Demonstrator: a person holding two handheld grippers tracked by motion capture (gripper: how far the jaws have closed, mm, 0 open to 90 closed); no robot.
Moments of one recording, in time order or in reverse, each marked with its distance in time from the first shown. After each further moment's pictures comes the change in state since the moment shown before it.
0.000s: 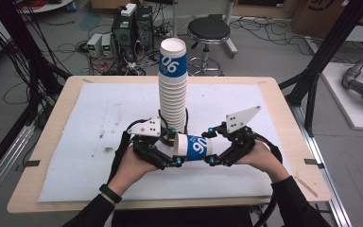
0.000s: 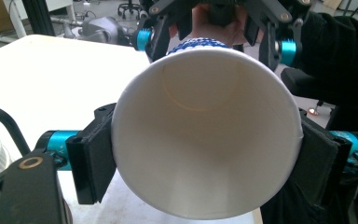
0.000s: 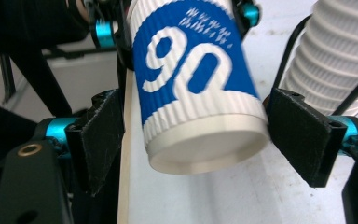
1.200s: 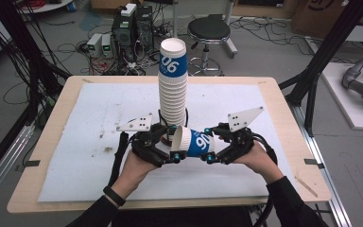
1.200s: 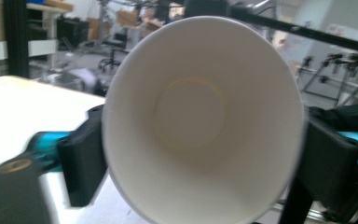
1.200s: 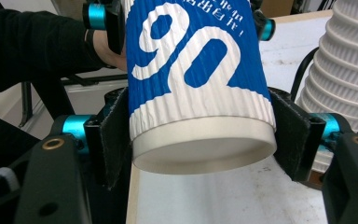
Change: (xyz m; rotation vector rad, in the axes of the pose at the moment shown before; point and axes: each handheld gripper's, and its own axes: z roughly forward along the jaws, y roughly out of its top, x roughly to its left) left arm 0.003 -0.007 -0.004 -0.286 -0.101 -0.114; right arm -0.001 -0.003 0.002 -0.143 0.058 0.023
